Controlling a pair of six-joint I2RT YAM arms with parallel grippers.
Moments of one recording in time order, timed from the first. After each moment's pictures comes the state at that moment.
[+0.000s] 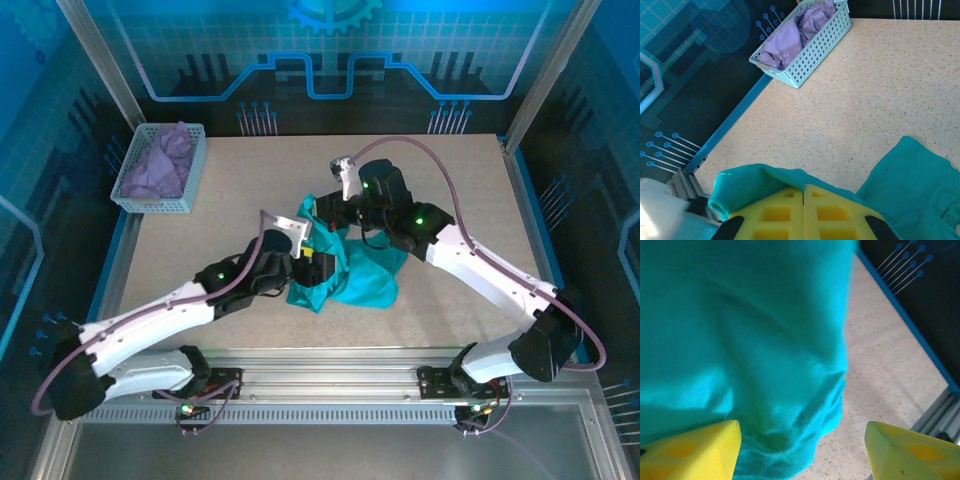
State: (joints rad) left arm -0.86 1.14 0.83 -0.23 -0.06 -0.58; right arm 0.72 1.41 1.31 -0.36 -0.21 0.41
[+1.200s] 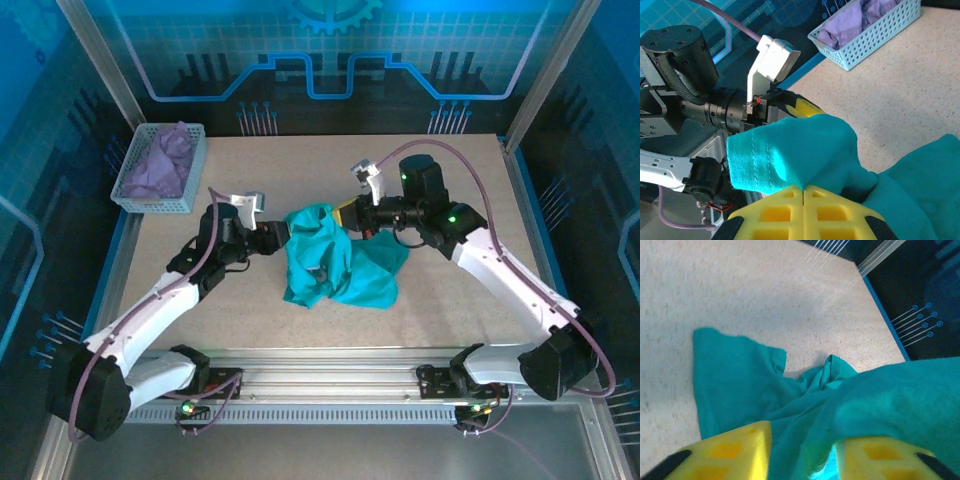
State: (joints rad) left arm -0.36 1.08 0.72 -0.11 0.32 -0.54; right arm 0.52 1.31 1.22 -0.40 -0.69 0.21
